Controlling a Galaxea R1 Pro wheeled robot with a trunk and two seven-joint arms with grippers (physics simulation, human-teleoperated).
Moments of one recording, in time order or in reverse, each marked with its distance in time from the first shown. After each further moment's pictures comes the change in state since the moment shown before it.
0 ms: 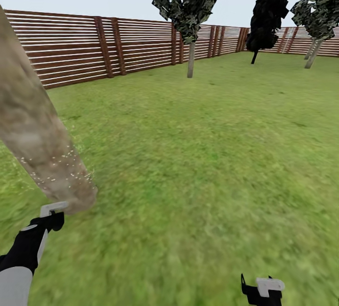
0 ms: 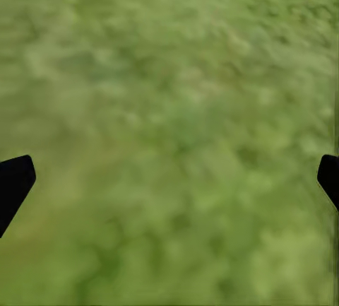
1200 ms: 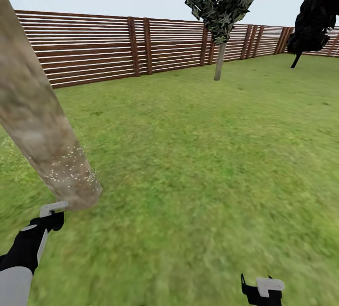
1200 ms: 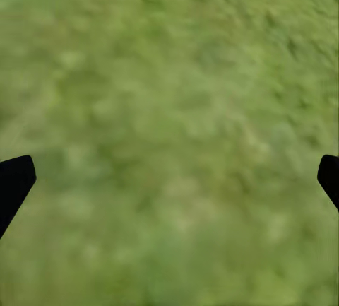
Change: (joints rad) left arm 0.000 -0.001 0.003 -0.002 0.002 -0.001 0.000; right arm 0.000 0.000 0.000 0.000 -0.001 0.000 0.000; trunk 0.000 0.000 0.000
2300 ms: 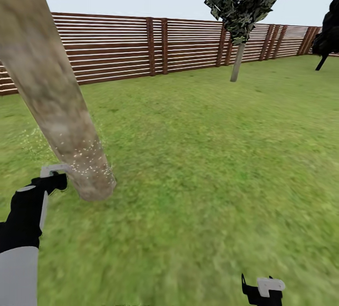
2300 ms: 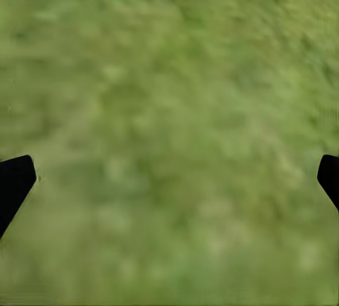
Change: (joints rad) left arm -0.062 -0.048 -0.135 -0.481 0.046 0.314 -0.045; right arm 0.000 -0.002 -0.002 0.000 -0.001 -0.001 0.000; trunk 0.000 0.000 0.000
